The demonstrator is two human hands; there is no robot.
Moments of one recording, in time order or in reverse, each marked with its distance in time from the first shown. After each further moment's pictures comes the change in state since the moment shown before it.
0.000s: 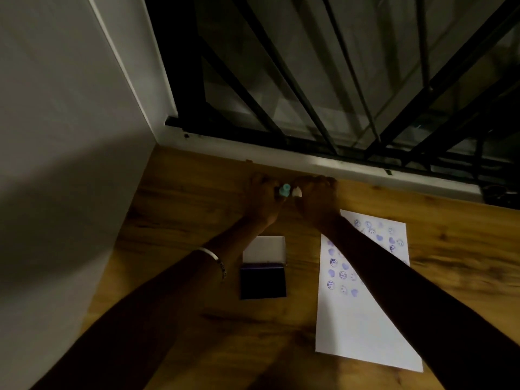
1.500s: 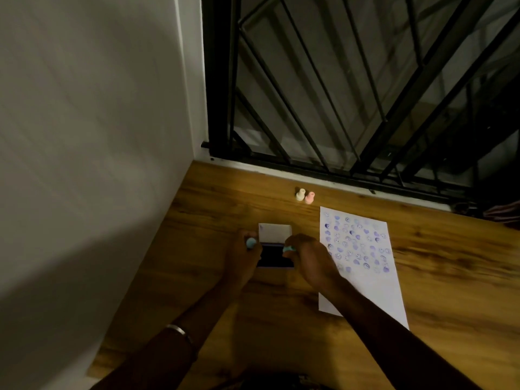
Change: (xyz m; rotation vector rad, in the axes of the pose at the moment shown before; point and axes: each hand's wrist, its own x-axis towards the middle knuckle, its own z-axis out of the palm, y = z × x) left_hand -0.206 -0.041 -0.037 -0.540 0.189 -0.172; right_hand -0.193 -0.050 -0.005 0.451 0.036 -0.156
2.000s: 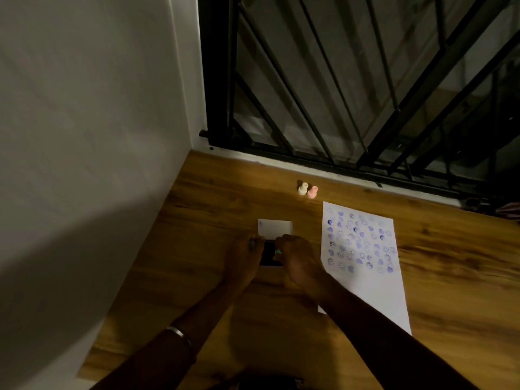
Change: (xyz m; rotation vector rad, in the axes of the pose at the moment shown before) left_hand 0.009 -0.013 0.015 0.164 -0.017 -0.024; right_hand 0.022 -0.009 0.021 -0.220 -0.211 -0.068
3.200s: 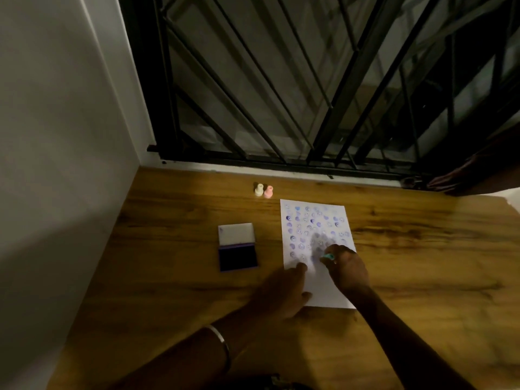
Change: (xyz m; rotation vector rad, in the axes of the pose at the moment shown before) left_hand -0.075 0.051 0.112 0.628 -0.571 0.505; right_hand -0.116 0.129 -0.020 0.161 0.334 0.546
